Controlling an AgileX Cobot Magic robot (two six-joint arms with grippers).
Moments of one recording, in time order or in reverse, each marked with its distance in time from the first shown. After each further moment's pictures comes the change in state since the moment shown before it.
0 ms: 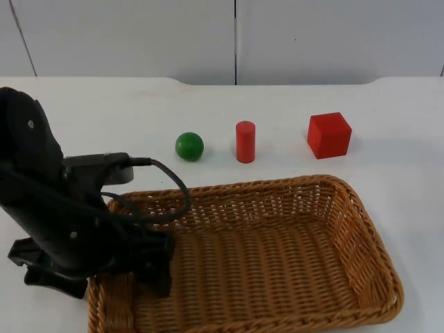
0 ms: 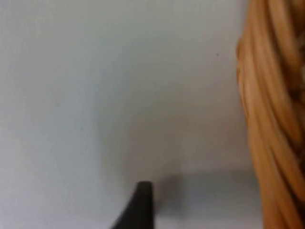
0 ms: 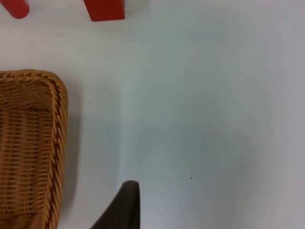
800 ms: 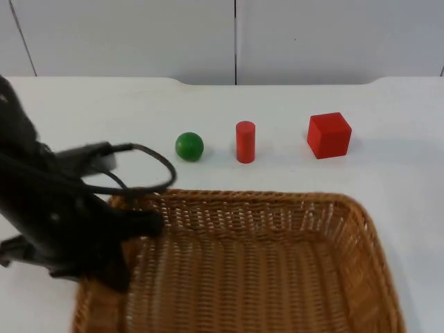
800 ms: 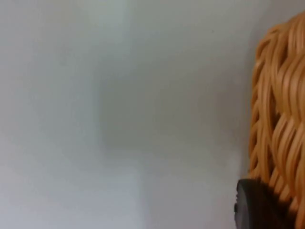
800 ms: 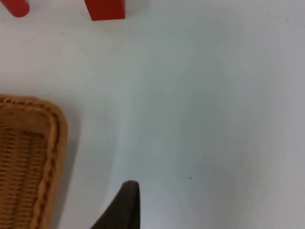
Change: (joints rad) right arm 0.000 0.000 0.000 0.000 0.000 -0.013; left arm 0.102 -0.075 -0.006 -0.106 0.164 0.087
